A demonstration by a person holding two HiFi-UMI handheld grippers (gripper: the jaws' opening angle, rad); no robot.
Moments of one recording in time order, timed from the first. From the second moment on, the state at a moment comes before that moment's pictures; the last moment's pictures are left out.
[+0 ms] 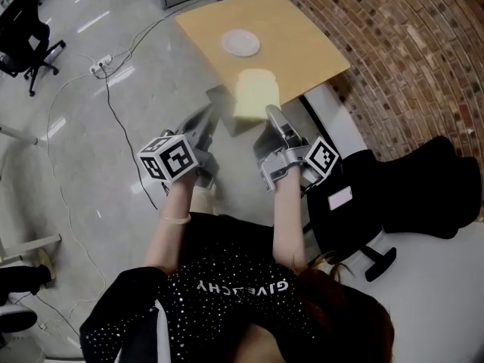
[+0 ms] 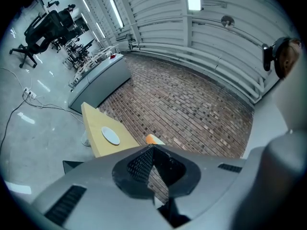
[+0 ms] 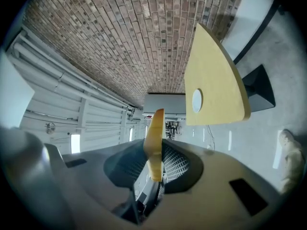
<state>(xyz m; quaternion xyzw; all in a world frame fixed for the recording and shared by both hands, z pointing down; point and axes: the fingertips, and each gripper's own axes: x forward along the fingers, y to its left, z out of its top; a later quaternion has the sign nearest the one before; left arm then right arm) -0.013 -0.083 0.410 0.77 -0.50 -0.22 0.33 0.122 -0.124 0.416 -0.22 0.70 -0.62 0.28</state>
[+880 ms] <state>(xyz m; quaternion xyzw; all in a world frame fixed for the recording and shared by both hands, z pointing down) -0.089 -0.307 0.398 0.79 -0.47 -0.19 0.34 0.057 -0.341 0.415 -0.27 0.67 -0.62 0.30</state>
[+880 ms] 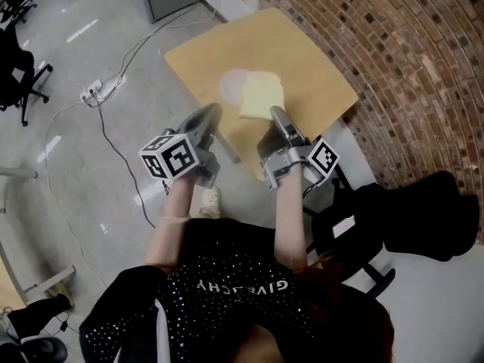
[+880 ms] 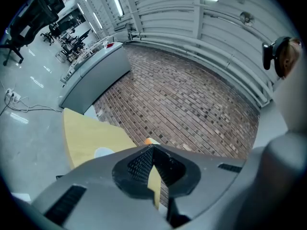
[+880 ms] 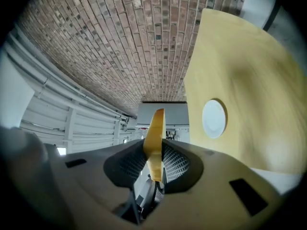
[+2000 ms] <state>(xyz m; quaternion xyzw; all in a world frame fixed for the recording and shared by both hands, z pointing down) -0.116 -0.401 0.489 0.74 -0.47 -0.19 0.44 0.010 -0.465 0.535 -0.37 0.66 -0.63 0.18</state>
